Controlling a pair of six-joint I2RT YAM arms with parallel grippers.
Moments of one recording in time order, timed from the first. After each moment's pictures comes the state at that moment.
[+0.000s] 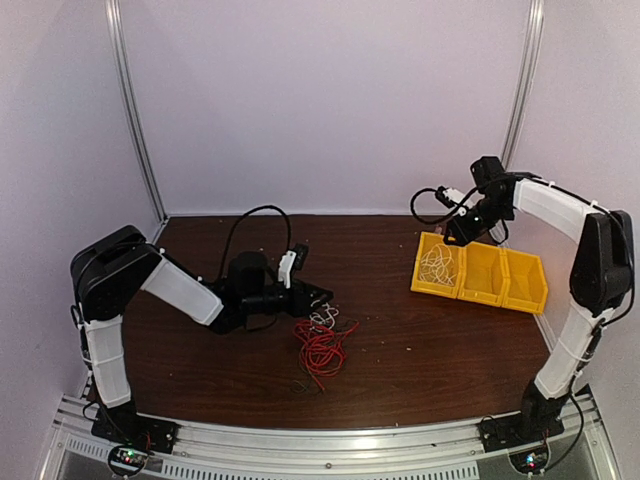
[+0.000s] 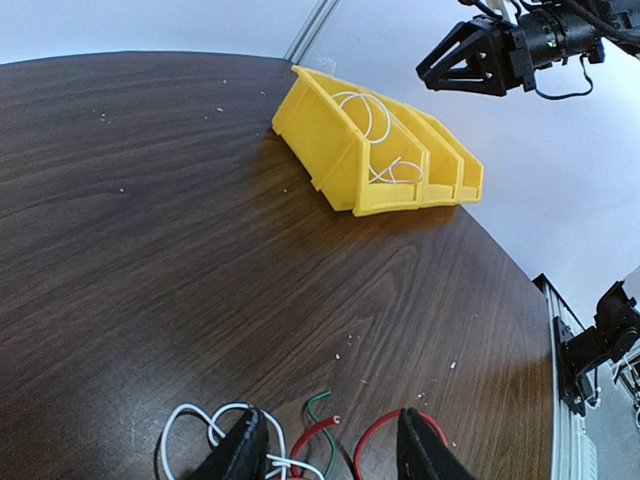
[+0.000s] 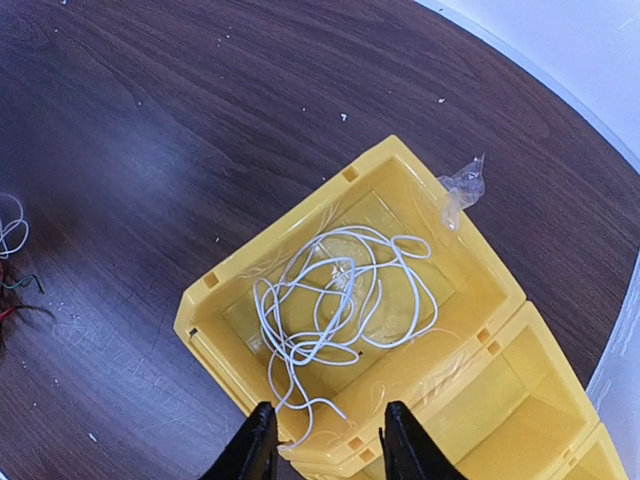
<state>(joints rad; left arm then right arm) -0.77 1.97 0.86 0.83 0.41 -0.45 0.14 1.75 1.52 -0.80 -0.20 -0.38</state>
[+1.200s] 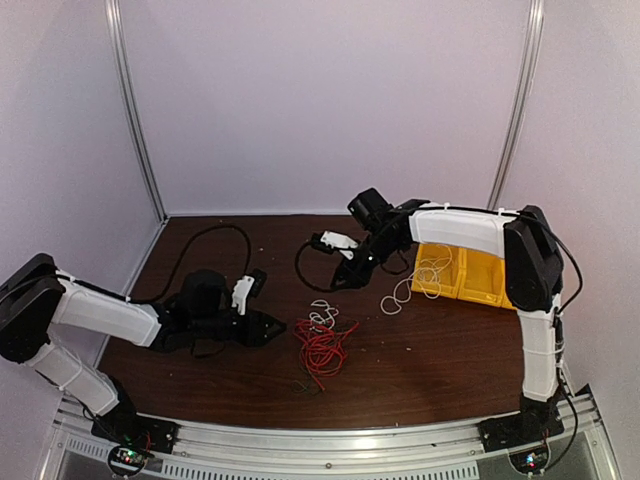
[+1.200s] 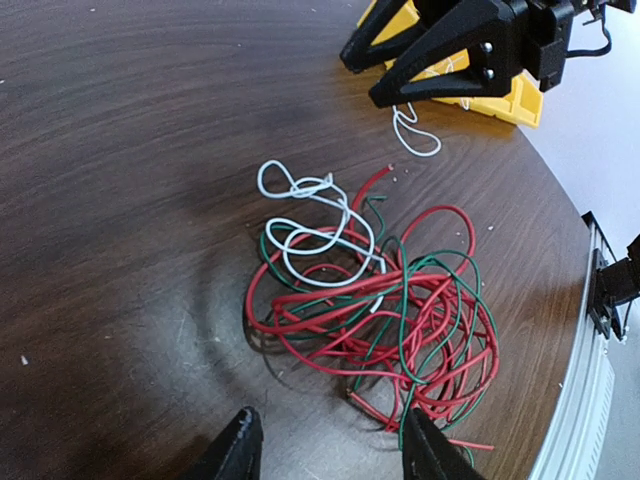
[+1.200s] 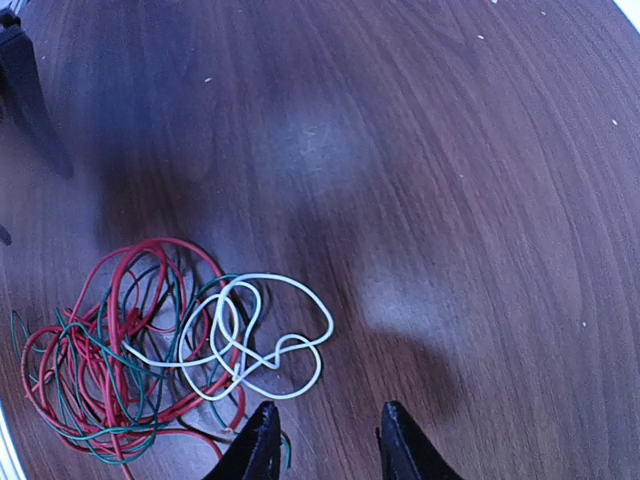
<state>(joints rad) -0.77 1.48 0.52 0.41 0.28 -0.41 0.66 2.09 1.72 -0.66 -0.37 -0.44</state>
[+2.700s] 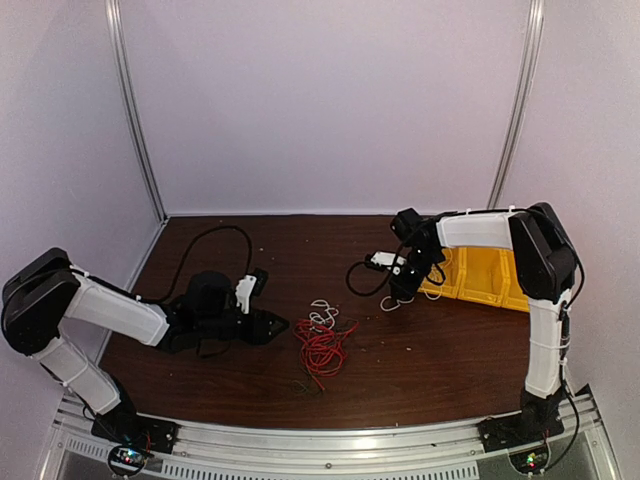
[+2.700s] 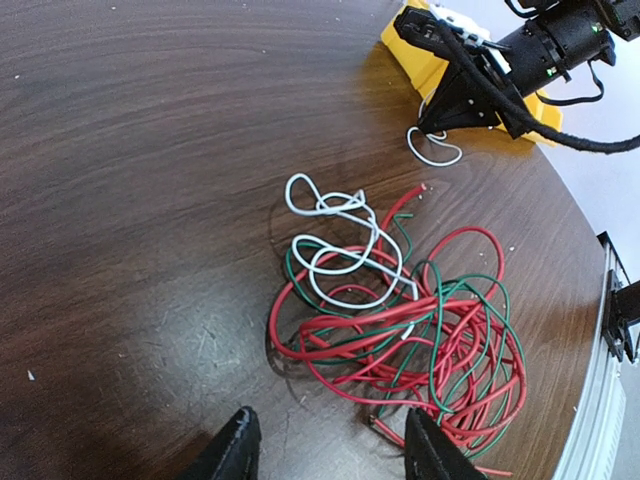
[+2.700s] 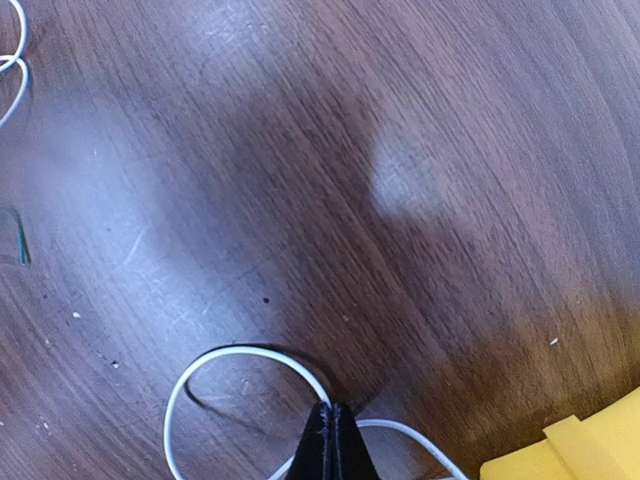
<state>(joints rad) -0.77 1.53 0.51 0.48 0.22 -0.44 0.48 2.08 1.50 -0.72 -0.15 -0.48</state>
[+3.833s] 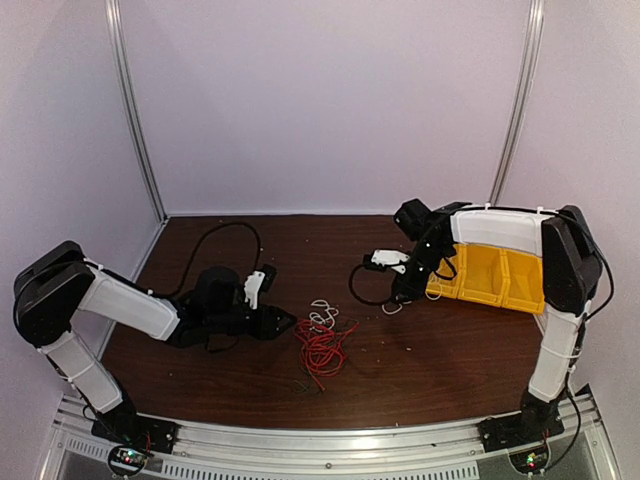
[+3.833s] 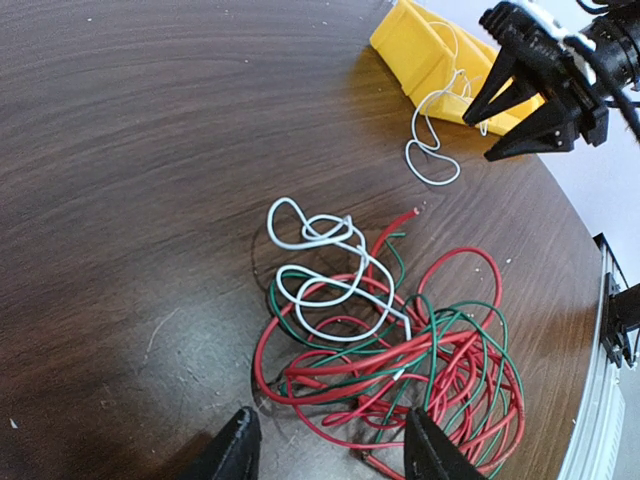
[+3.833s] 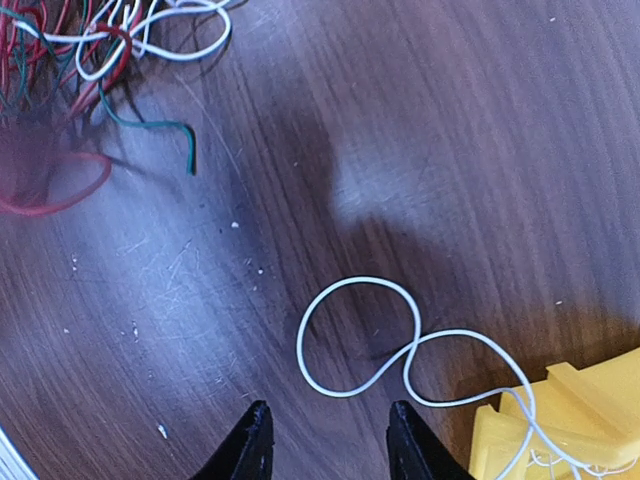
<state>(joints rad) -0.77 1.62 0.58 0.52 0.25 -0.42 0.54 1.89 1.44 -0.83 -0.17 -0.61</state>
